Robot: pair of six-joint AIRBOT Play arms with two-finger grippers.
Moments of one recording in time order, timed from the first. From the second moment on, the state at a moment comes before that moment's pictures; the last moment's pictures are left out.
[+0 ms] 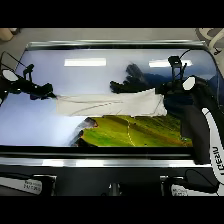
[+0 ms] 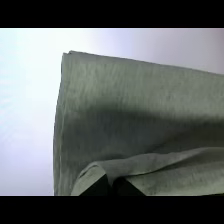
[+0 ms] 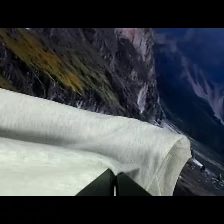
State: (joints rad) left arm 0.17 -1.64 1.50 1.15 -1.22 -1.51; right arm -0.02 -1.46 1.27 -1.27 0.75 1.17
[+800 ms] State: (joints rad) left arm 0.13 -1.64 1.55 1.22 -1.28 -1.60; right arm -0.21 -1.61 1.35 -1.19 1.17 1.00
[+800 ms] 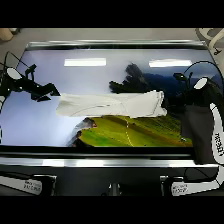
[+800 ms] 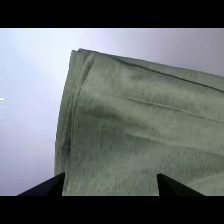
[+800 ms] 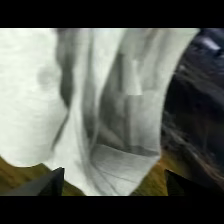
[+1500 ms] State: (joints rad) left arm 0.02 -1.55 1.55 1.23 -1.32 -1.57; right arm -0.24 -1.72 1.35 -0.99 1.08 0.89
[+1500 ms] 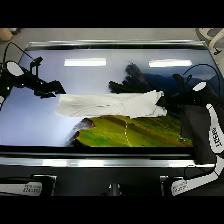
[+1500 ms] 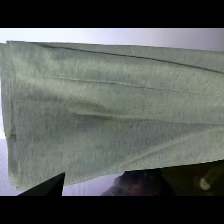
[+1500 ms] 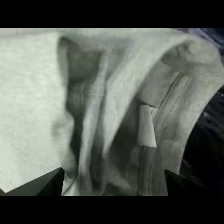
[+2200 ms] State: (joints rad) left arm -0.10 -1.55 1.55 1.22 -1.32 -1.57; right arm -0.14 -1.80 1.35 -0.97 1.09 0.92
